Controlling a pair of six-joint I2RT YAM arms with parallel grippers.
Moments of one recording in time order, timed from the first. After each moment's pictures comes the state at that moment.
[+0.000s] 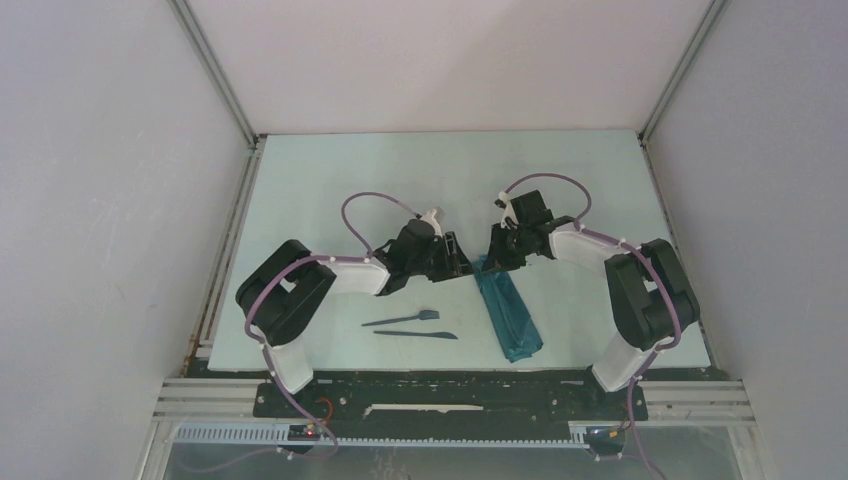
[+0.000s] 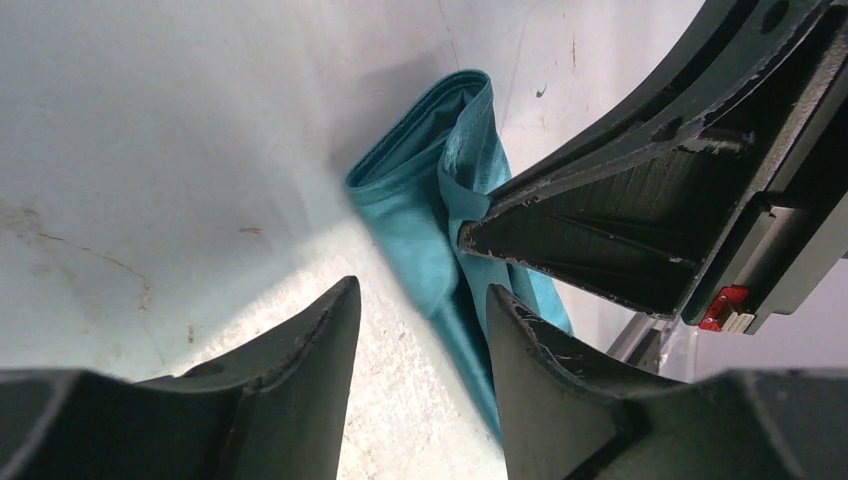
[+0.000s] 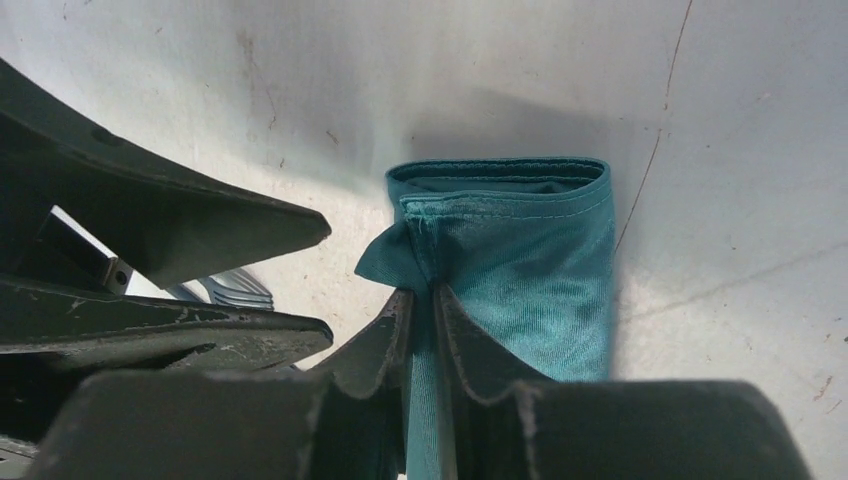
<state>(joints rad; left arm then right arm) -0.74 1.77 0.85 0.33 0.22 -0.87 0.39 1.69 0.97 -0.30 -0.41 0.39</state>
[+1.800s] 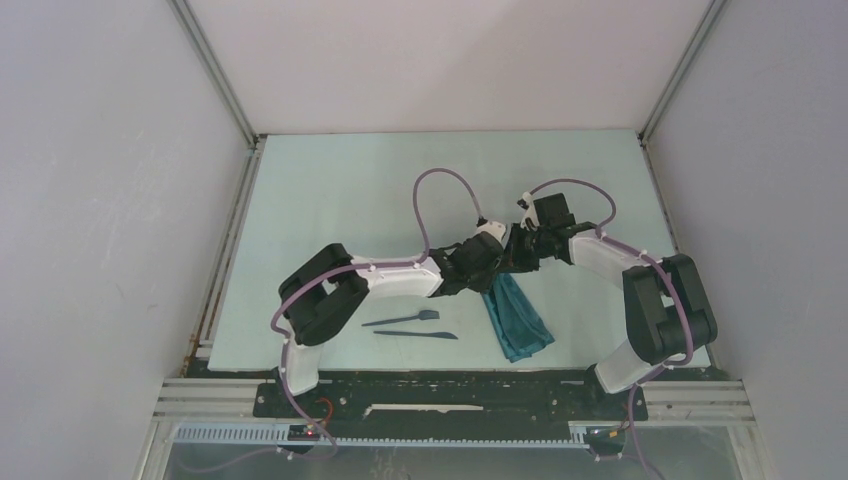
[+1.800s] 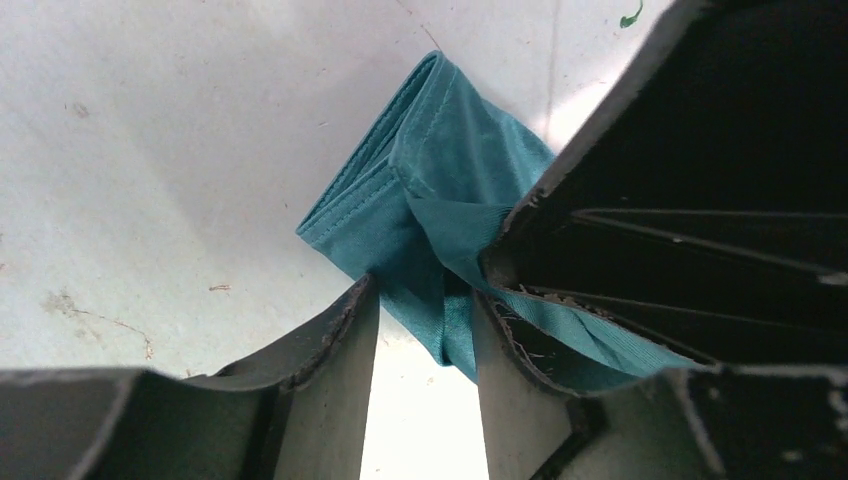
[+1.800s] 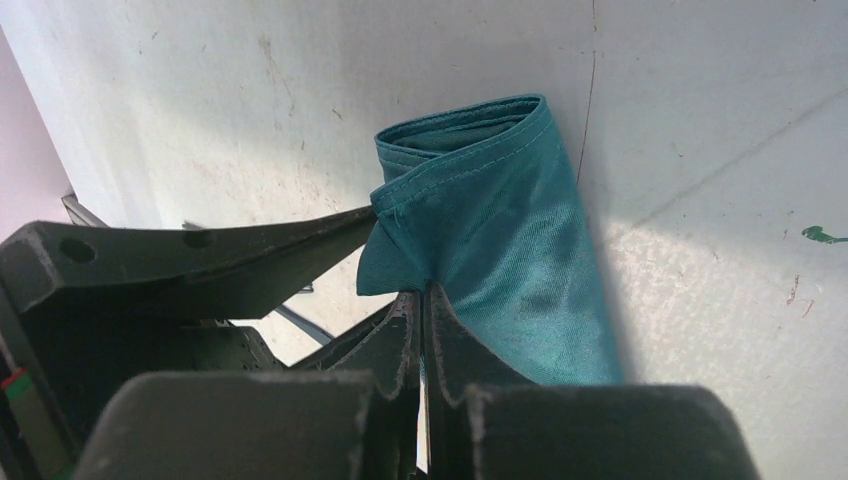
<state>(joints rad) -1.01 1.95 1.24 -0.13 -0.25 -0.43 0.29 1.58 0.88 -0.29 -0.50 0.48</state>
